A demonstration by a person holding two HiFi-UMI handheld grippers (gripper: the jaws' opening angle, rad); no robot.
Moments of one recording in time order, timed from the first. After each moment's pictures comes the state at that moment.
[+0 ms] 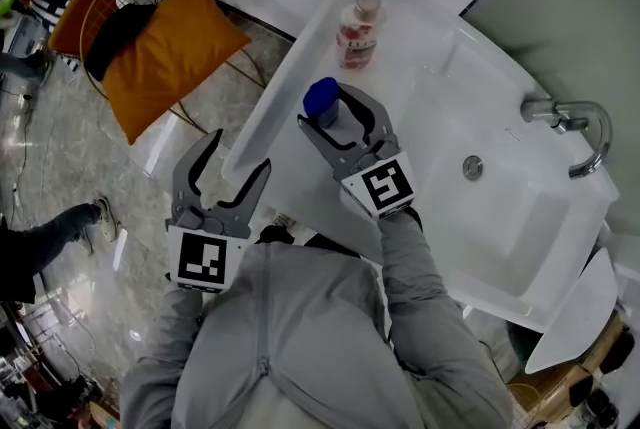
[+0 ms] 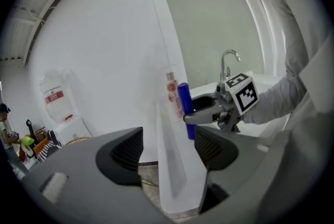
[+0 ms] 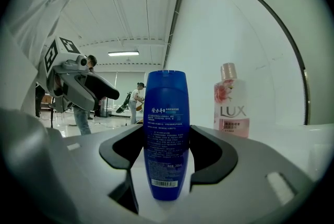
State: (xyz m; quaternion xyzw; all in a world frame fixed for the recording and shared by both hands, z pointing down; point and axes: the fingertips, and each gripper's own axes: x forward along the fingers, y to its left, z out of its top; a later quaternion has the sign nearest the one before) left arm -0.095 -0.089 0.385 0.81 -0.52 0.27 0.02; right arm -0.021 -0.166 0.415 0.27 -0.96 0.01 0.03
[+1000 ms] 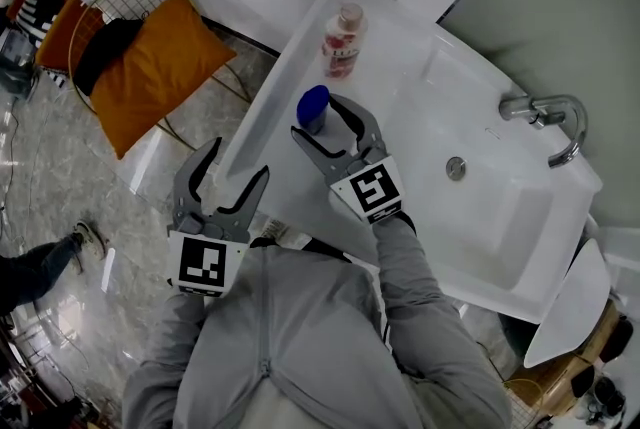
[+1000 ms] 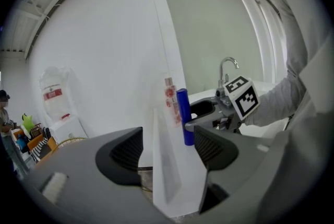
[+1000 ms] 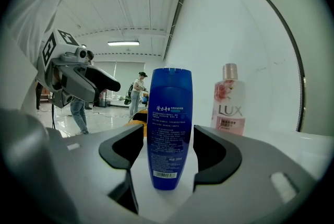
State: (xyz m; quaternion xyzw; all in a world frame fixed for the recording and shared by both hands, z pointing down) left arm -0.087 -0.089 0.380 0.83 -0.51 0.23 0.00; right arm -0.015 -0.162 0.423 0.29 -0.96 -0.01 0.07
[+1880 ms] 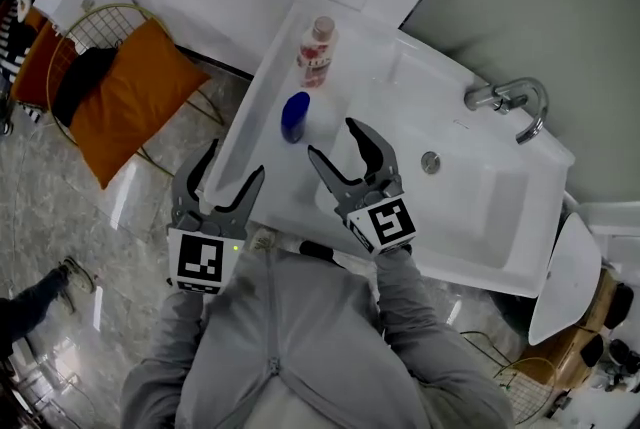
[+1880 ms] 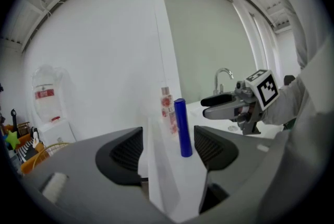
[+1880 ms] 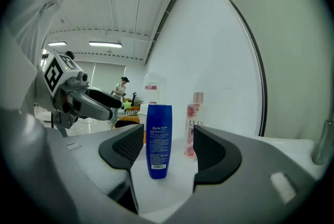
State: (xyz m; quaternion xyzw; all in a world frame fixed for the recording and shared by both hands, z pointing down) left arm -0.079 -0.098 0.368 0.86 -0.48 0.17 -0.01; right arm 0.046 -0.130 0.371 0.41 -0.91 -0.01 0.05
